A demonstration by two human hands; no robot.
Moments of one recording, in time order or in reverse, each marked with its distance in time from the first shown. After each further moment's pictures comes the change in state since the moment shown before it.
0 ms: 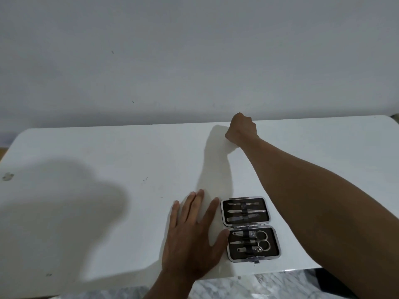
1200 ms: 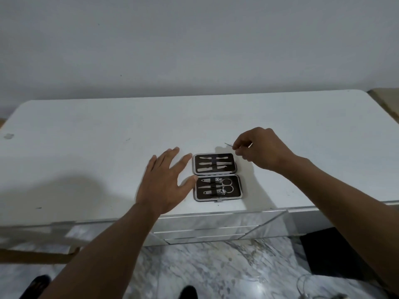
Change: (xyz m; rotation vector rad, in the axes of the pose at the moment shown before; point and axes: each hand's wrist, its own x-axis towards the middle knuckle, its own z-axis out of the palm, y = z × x) left_hand -0.002 -0.001 0.010 0.110 0.084 0.012; right_hand -0.150 0.151 -0.054 0.119 -0.179 -0.414
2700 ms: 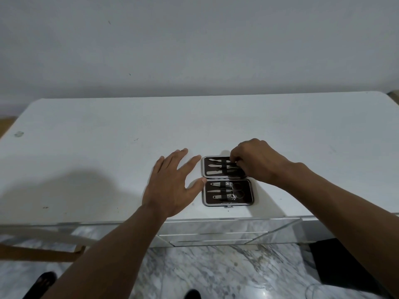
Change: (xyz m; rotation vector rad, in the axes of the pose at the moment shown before) left_hand 0.003 -0.004 0.001 -0.030 0.020 0.004; right_hand 0.012 -0.007 0.031 -0.455 -0.133 -0.295
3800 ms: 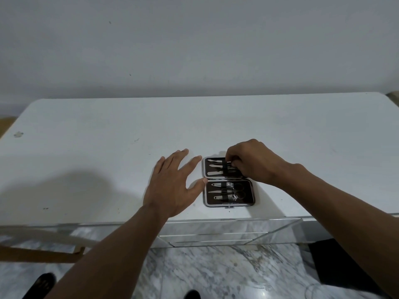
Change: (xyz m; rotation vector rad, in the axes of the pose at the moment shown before) left_hand 0.000 0.000 0.000 -0.004 0.007 -0.002; right_hand 0.001 -0.009 -0.003 0.116 0.002 0.006
